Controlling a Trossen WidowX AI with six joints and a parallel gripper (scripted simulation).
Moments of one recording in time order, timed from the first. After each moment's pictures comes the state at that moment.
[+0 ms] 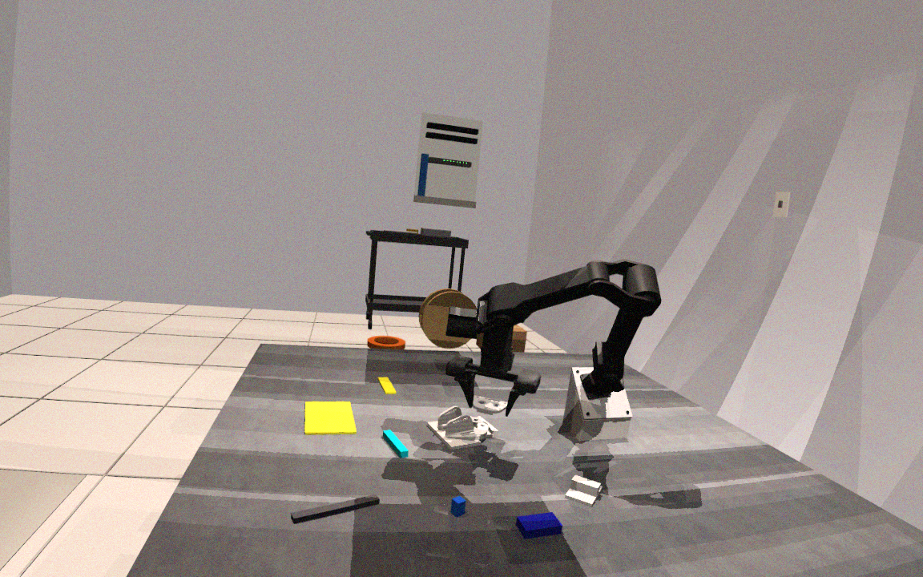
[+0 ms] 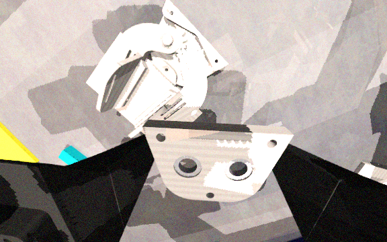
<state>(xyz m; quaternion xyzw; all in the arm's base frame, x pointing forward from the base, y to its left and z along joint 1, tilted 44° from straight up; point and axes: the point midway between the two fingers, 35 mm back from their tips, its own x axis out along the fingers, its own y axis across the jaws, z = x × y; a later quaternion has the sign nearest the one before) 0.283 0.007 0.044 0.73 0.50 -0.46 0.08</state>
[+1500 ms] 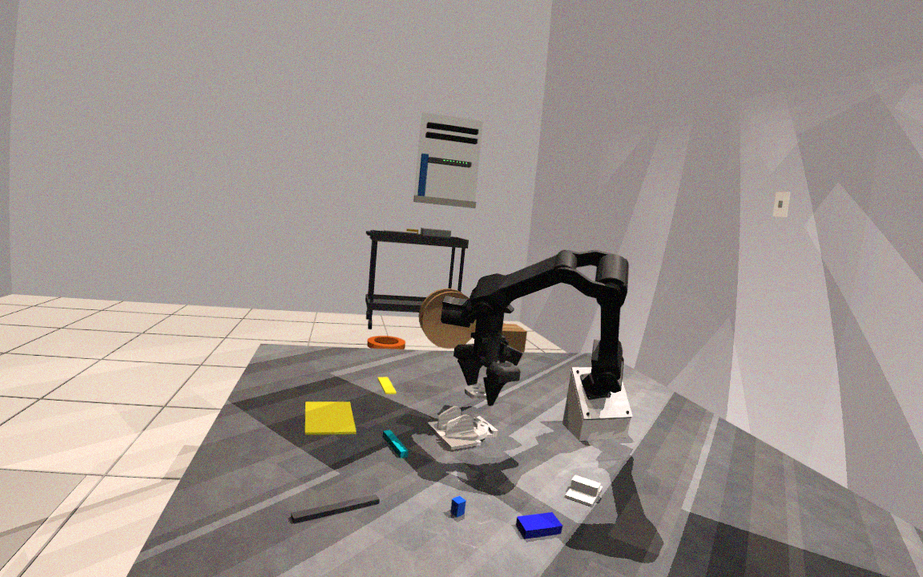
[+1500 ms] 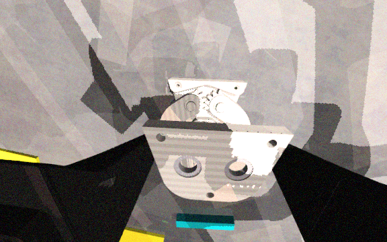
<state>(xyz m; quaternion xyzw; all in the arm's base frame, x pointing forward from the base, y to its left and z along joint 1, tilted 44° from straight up) 0.277 -0.041 0.001 0.71 0.31 -0.60 -0.21</state>
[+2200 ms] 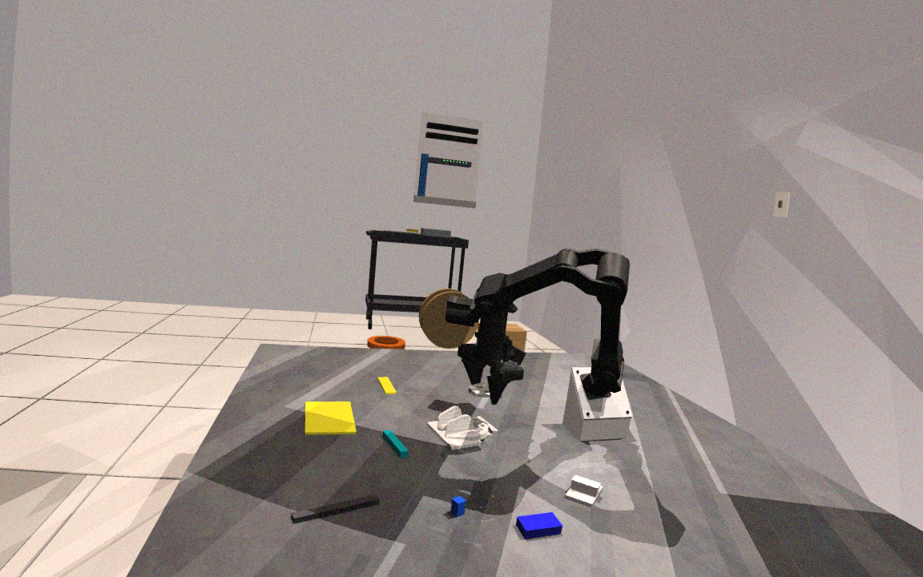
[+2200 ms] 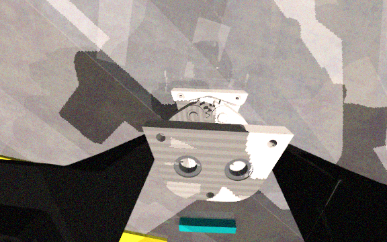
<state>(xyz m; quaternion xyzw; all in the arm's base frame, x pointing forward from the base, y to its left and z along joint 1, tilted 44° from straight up) 0.266 -0.045 -0.004 0.71 0.31 -0.60 -0.21</state>
